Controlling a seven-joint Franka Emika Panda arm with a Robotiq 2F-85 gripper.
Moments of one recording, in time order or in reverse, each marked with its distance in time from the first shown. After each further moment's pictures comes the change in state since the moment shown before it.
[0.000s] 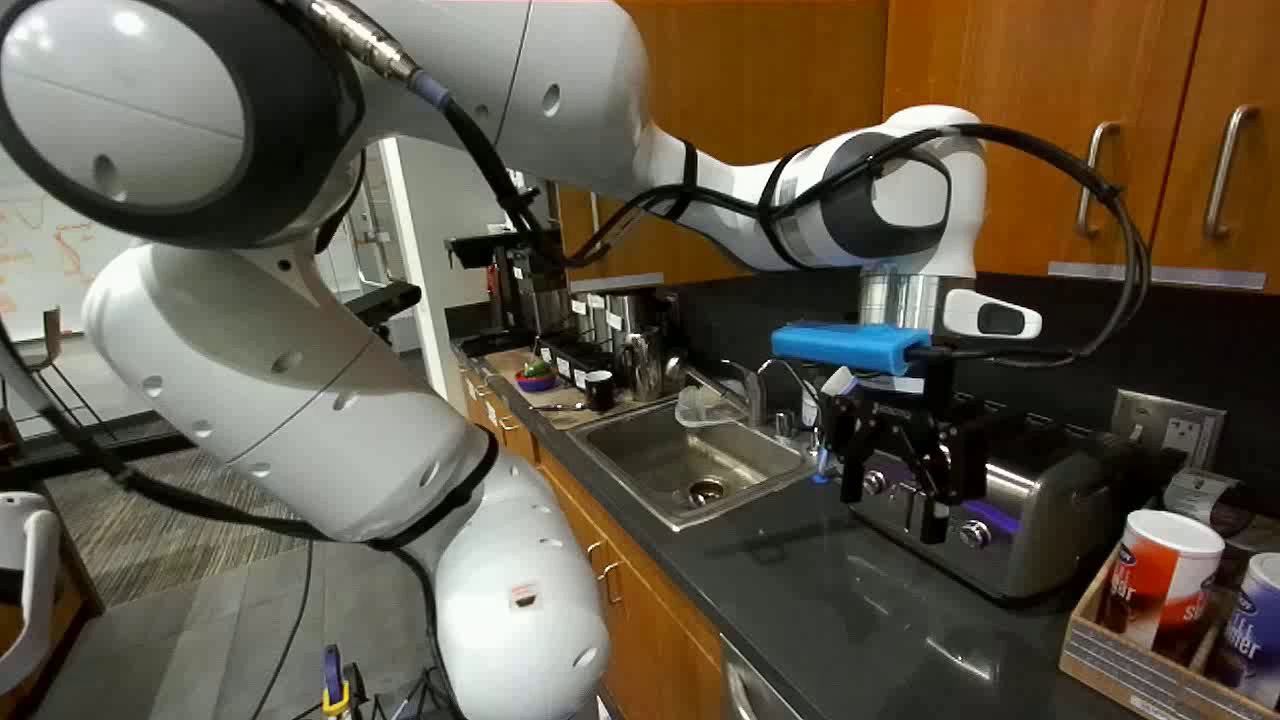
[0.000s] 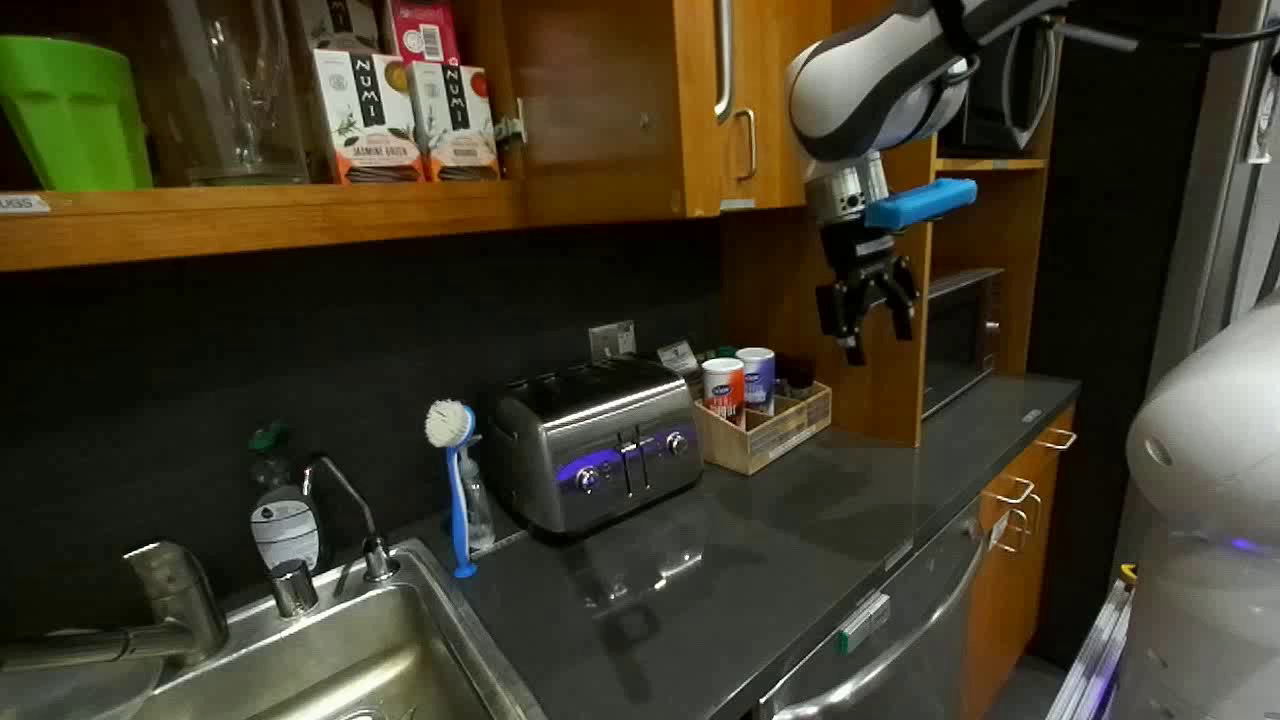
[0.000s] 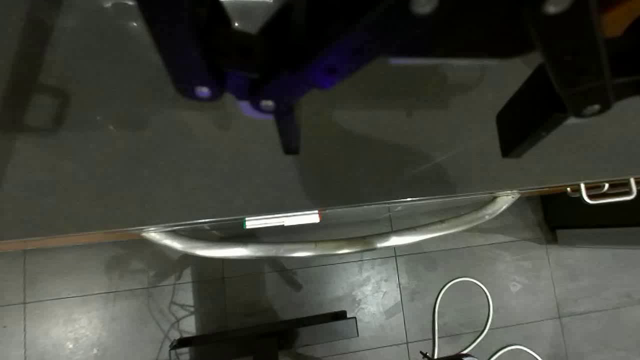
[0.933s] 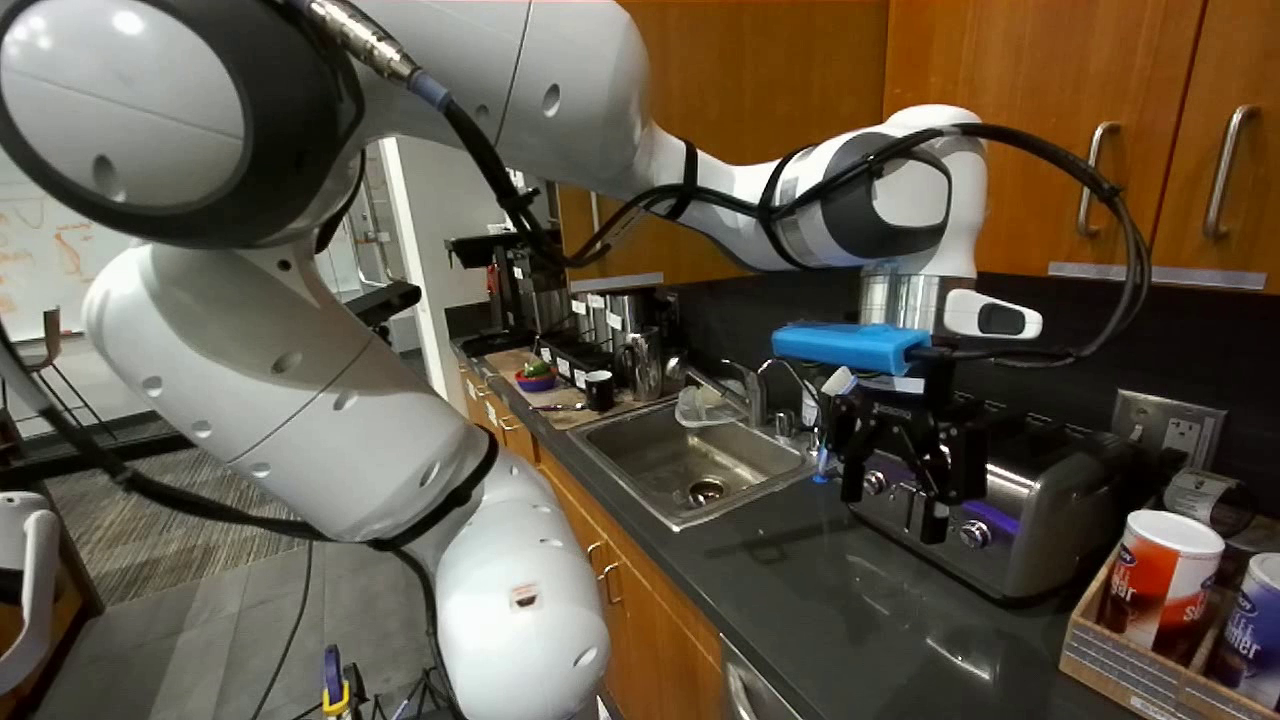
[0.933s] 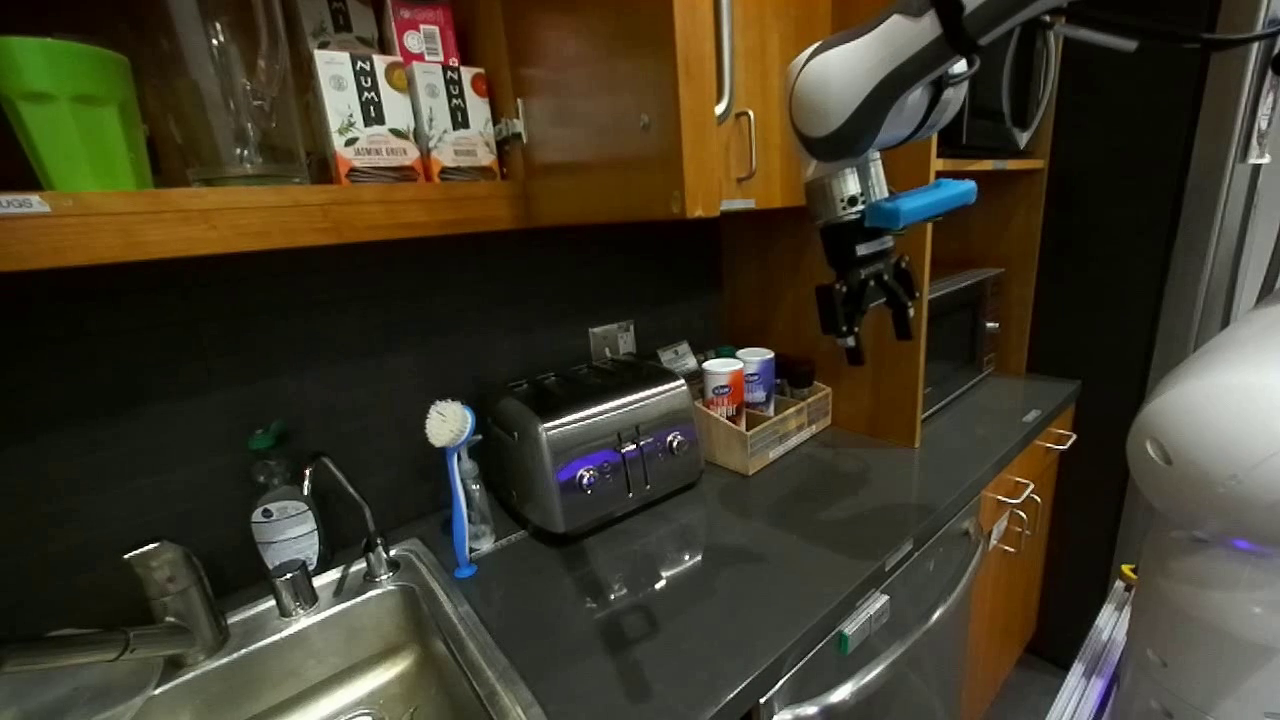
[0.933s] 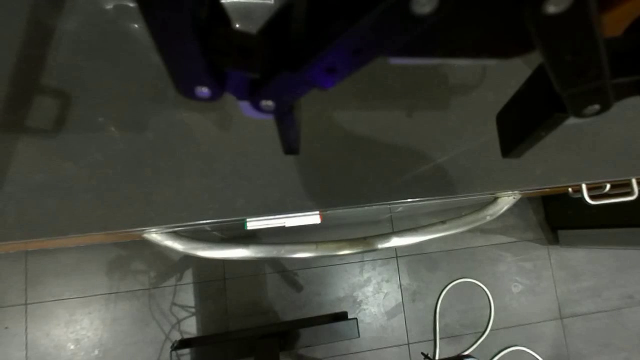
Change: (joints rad) arm 0.002 -0.001 -0.003 0.000 0.002 0.002 0.000
